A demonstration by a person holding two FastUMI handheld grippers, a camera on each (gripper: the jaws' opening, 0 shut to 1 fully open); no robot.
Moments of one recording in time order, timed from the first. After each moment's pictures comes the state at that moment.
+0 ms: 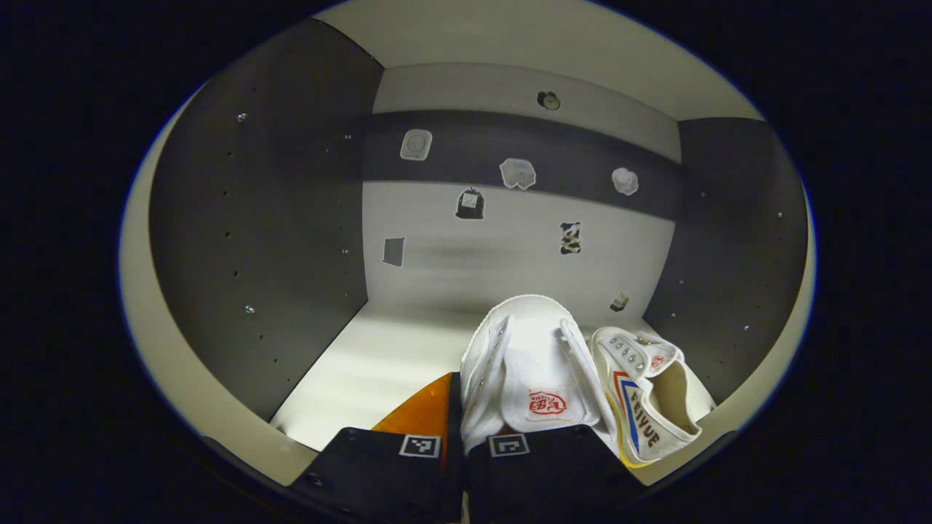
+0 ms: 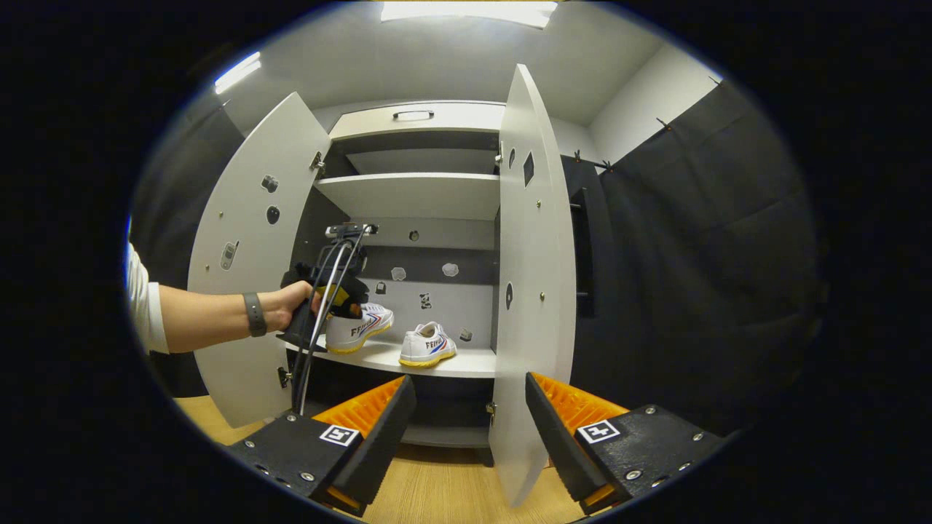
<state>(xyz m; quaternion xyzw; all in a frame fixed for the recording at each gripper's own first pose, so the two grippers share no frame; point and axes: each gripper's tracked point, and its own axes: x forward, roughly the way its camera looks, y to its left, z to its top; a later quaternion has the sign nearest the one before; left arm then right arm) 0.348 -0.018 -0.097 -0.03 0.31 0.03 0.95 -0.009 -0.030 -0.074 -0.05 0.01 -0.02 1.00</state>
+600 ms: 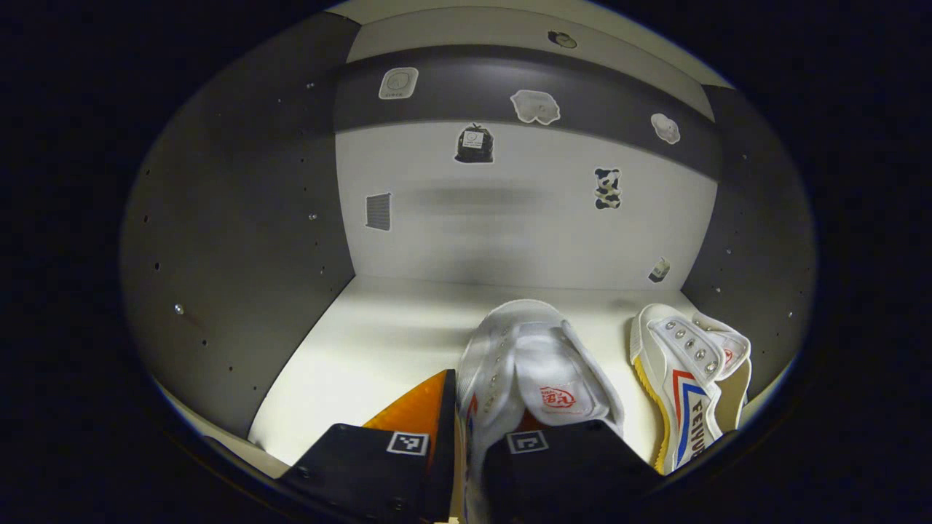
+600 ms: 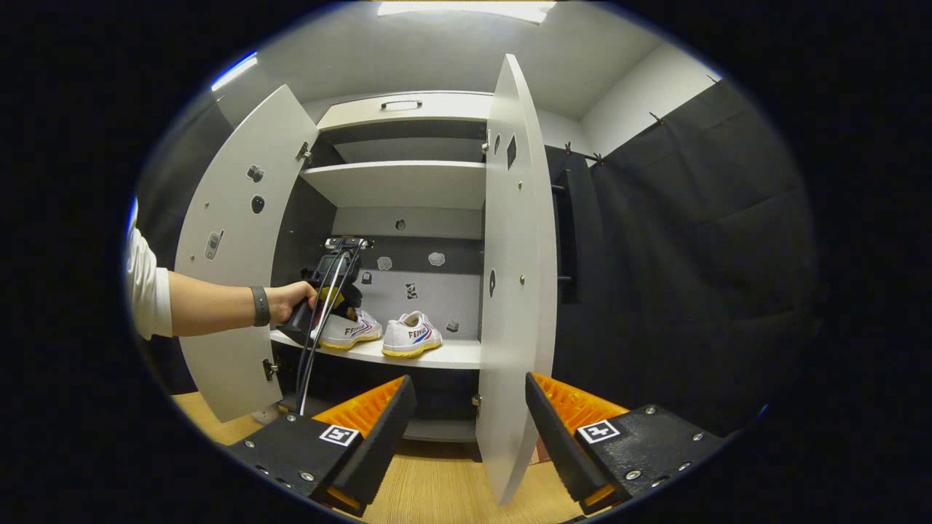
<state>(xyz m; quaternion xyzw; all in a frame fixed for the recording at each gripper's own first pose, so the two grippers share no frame) 0.370 -0.015 -0.135 -0.02 0.35 0.03 0.94 -0.002 -0.046 -0.089 -0.04 0.03 -0.03 1.00</state>
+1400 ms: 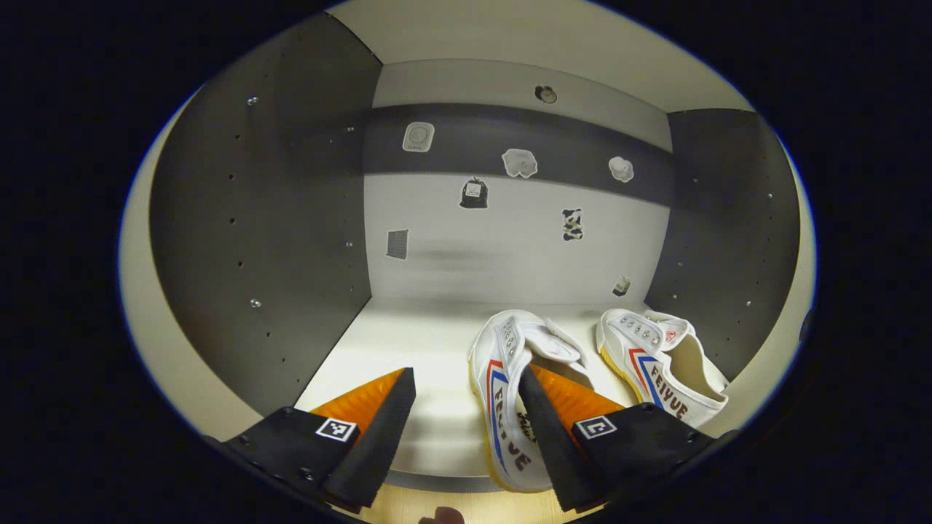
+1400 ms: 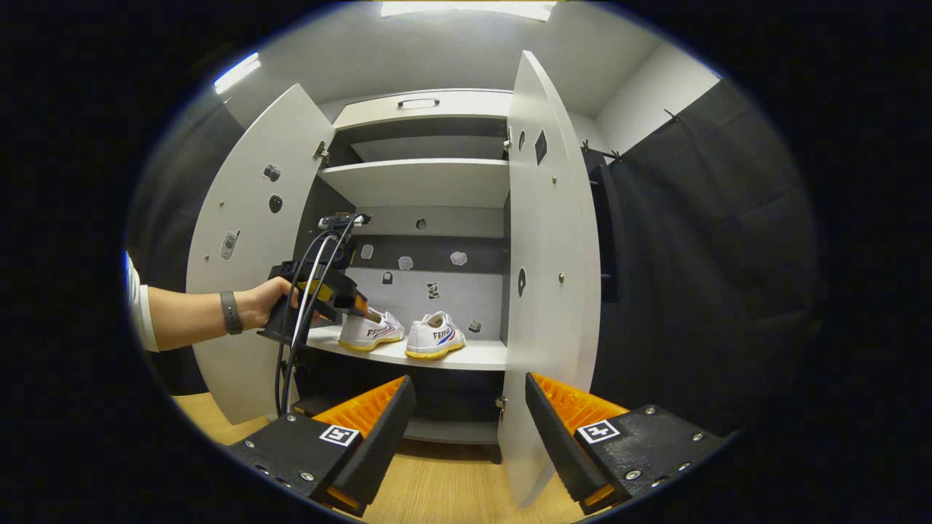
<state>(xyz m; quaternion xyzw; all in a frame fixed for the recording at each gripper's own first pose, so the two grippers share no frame) 0.306 -0.003 -0.079 -0.04 0.26 -0.01 0.96 0.006 -0.017 -0.090 -0.04 0.03 0.01 1.00</state>
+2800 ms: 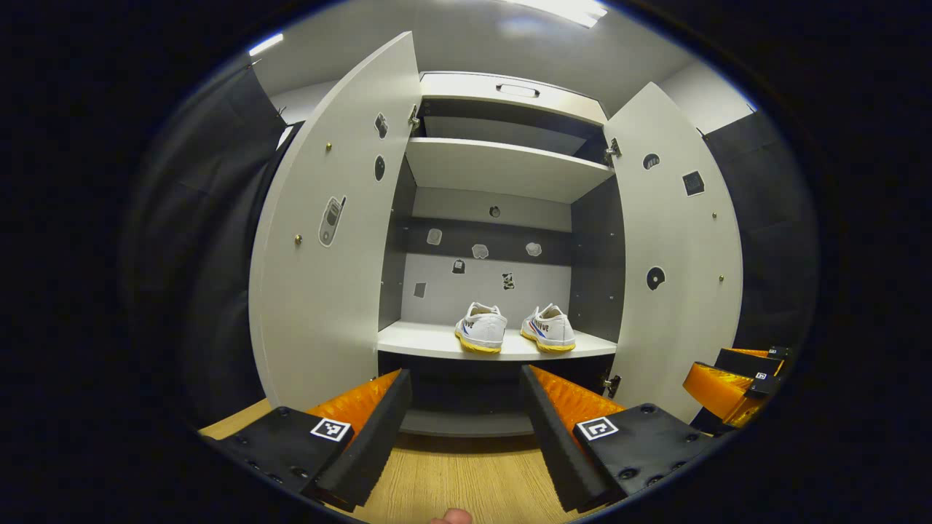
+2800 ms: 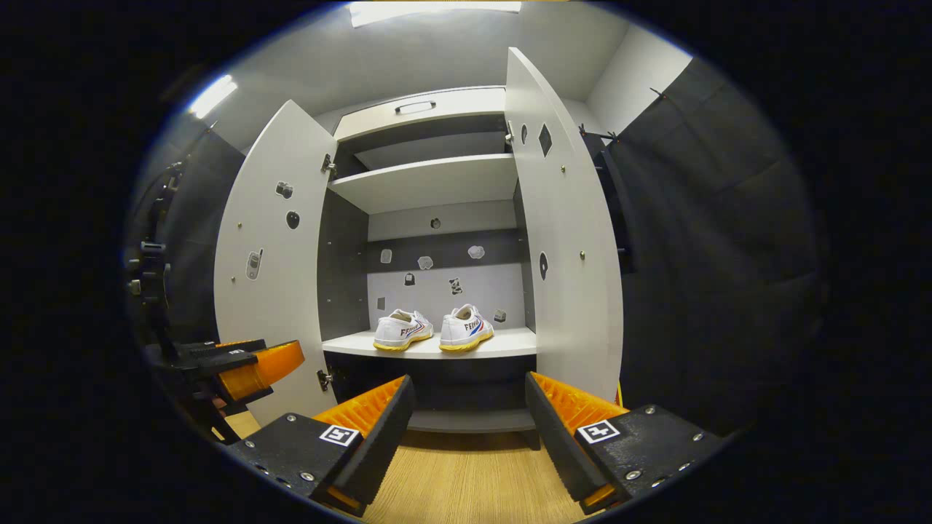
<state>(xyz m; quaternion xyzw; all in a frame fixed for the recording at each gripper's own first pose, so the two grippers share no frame) 0.007 -0.011 -0.011 -0.03 0.05 -0.02 1.00 -0.018 0.010 -0.096 0.02 0.04 0.03 1.00</state>
